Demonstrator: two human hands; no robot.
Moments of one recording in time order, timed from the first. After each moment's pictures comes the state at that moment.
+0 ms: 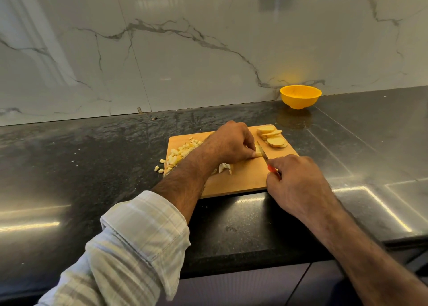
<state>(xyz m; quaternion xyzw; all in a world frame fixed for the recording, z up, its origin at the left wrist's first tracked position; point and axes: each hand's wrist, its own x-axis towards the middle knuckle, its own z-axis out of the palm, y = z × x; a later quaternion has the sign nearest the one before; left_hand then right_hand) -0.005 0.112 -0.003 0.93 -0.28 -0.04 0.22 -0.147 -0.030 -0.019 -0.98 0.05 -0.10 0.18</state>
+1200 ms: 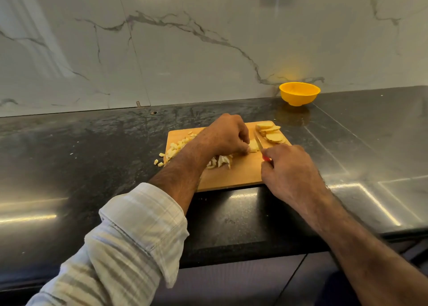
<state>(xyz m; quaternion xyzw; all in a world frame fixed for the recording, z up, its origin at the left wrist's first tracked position) -0.006 0.123 0.002 0.93 -0.27 -0.03 0.24 -0.138 -0.023 -0.015 -0.98 0.05 -0.12 0.17</state>
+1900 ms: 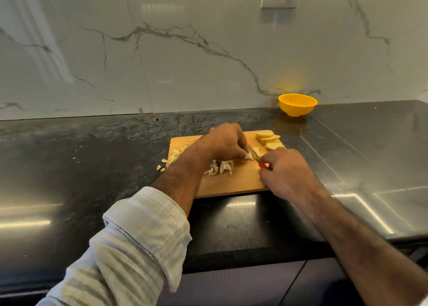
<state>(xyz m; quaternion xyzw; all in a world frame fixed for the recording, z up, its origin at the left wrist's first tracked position) -0.001 0.128 0.002 0.93 -0.26 -0.06 0.23 -0.122 -0.025 -0.010 -0.98 0.05 -0.08 0.17</state>
